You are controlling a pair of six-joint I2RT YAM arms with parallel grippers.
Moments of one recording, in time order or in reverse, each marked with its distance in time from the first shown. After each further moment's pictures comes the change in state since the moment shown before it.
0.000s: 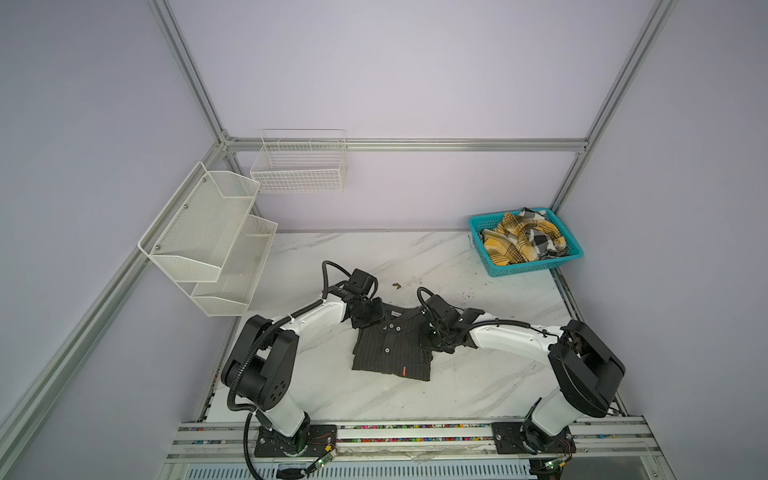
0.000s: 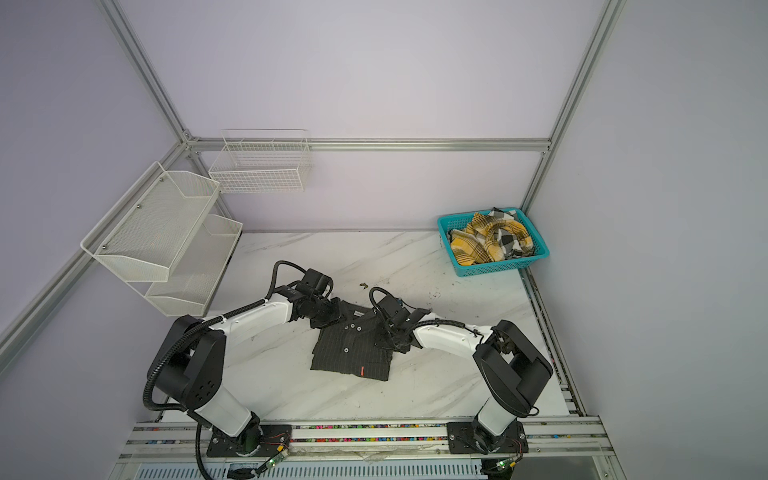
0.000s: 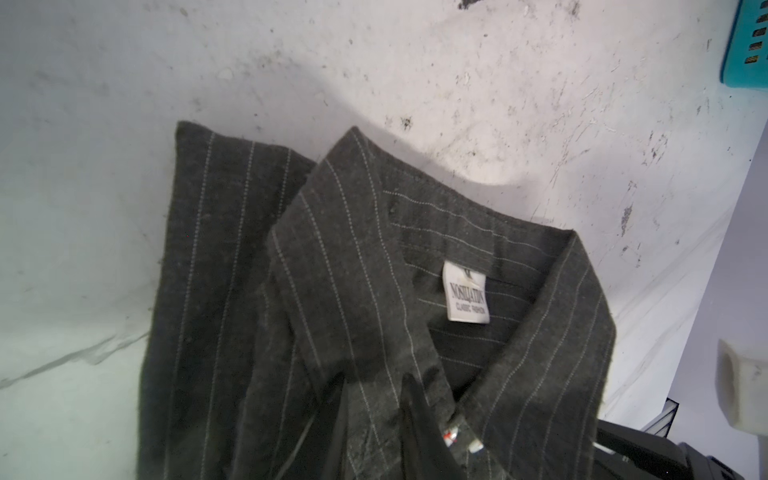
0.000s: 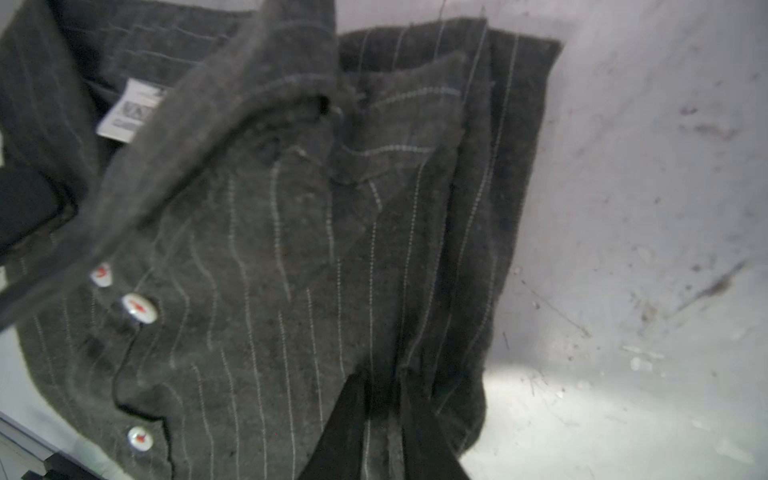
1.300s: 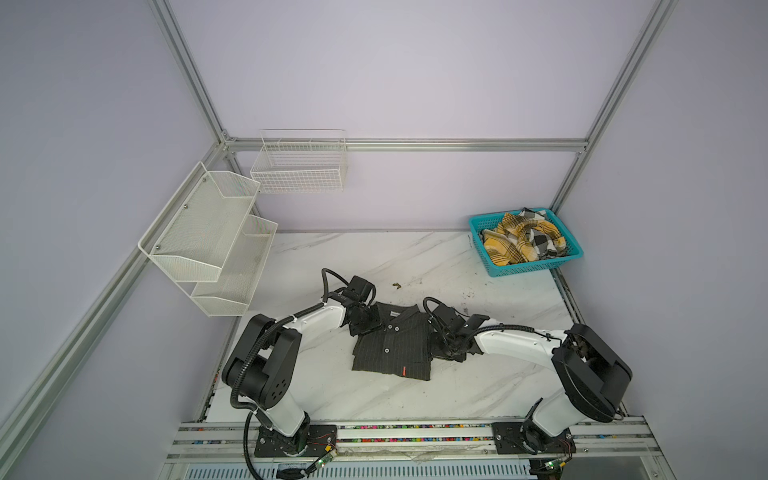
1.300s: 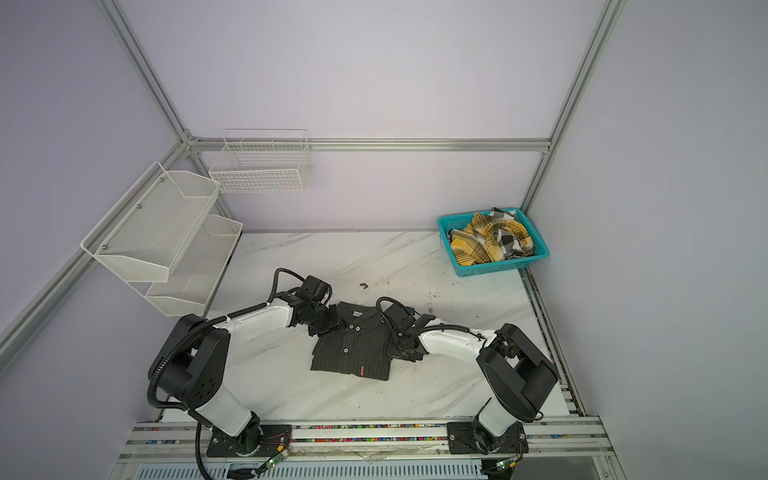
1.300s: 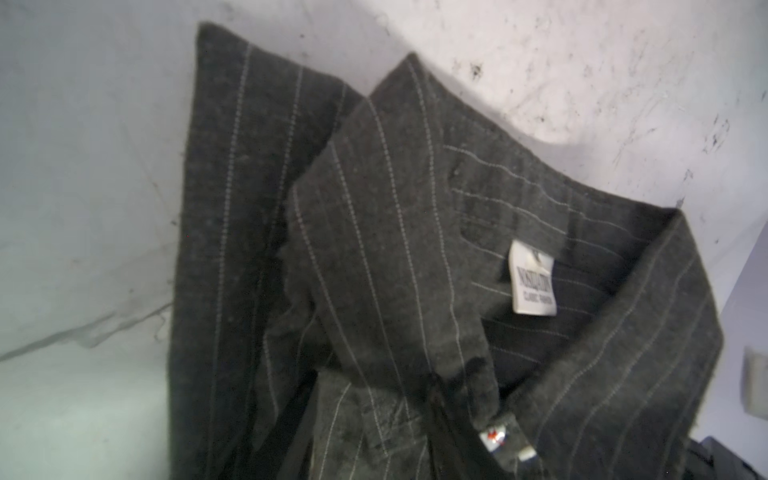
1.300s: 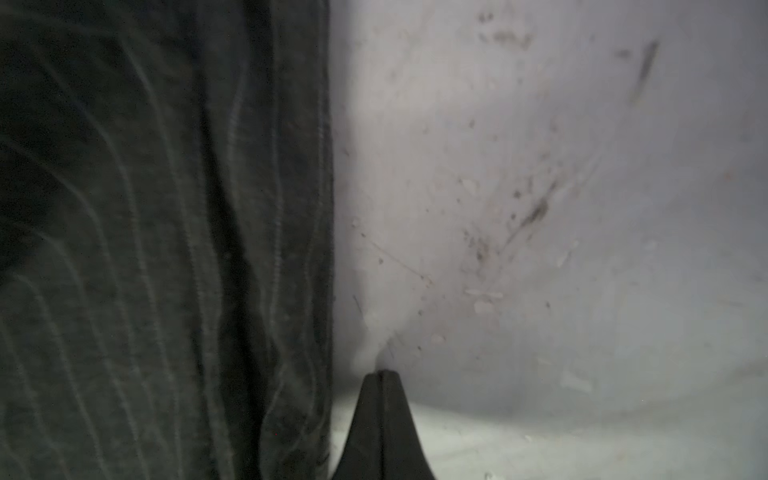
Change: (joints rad) left arm 0.008 -0.012 -0.064 0.024 0.024 -0.022; right arm -0.017 -0.055 -0.079 -0.078 0.086 0.007
